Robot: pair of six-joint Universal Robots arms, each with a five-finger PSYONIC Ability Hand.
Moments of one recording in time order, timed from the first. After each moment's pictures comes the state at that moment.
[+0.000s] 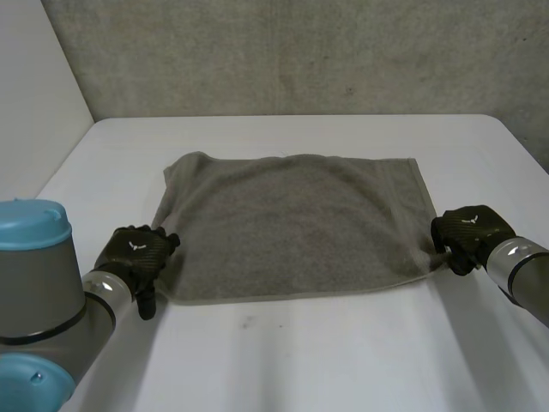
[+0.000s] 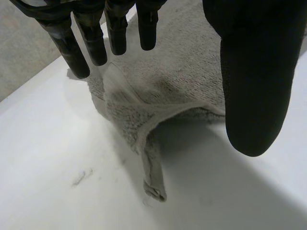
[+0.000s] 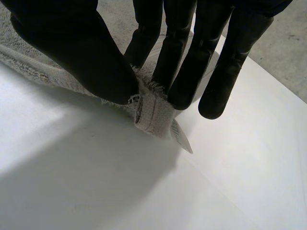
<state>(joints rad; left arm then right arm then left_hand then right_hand) 4.34 -1.87 -1.82 3.23 -1.63 3.52 1.66 -1.18 1.70 -0.03 1.34 2.60 0.24 0.24 0.24 0.24 0.07 1.34 1.18 1.19 1.19 0.98</state>
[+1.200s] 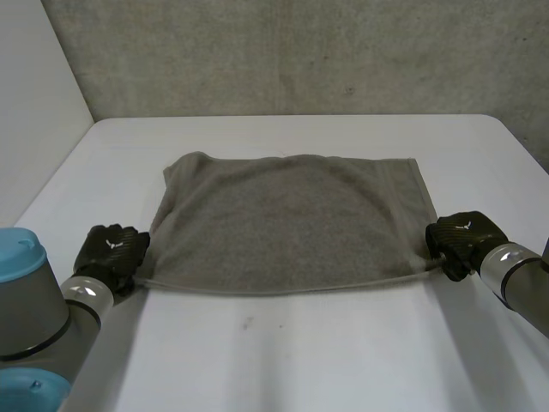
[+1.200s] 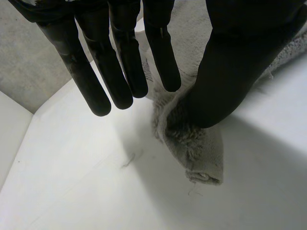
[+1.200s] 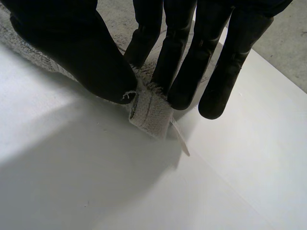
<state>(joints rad) 4.48 -1.90 -1.98 3.54 -1.57 3.61 1.68 -1.15 1.70 -0.04 1.34 2.59 0.79 0.79 0.79 0.79 0.61 1.34 1.18 1.19 1.19 0.98</state>
